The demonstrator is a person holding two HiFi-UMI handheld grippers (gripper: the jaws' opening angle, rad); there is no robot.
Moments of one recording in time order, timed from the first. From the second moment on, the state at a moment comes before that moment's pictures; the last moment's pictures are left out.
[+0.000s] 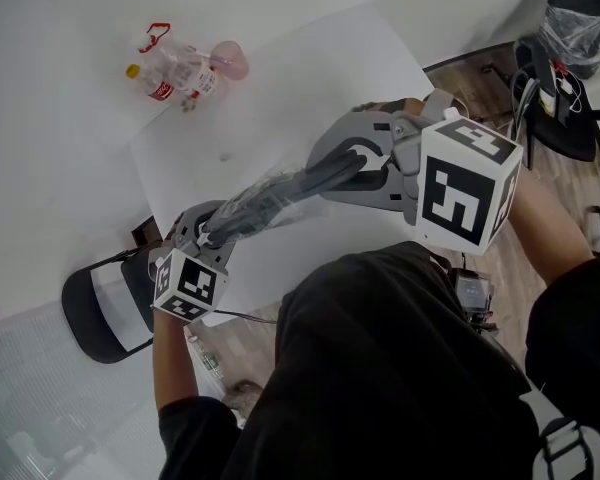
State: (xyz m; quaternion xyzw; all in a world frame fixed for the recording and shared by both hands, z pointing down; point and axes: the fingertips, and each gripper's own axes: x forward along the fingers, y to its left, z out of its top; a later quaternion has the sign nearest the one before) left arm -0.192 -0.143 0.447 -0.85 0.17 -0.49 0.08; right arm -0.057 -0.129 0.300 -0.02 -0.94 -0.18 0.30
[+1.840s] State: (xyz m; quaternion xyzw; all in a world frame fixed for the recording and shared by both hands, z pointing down) left arm -0.241 -0.146 0.471 -0.82 0.26 -0.50 0.05; right arm -0.027 -0.136 0.284 -0.01 -0.93 -0.21 0.30
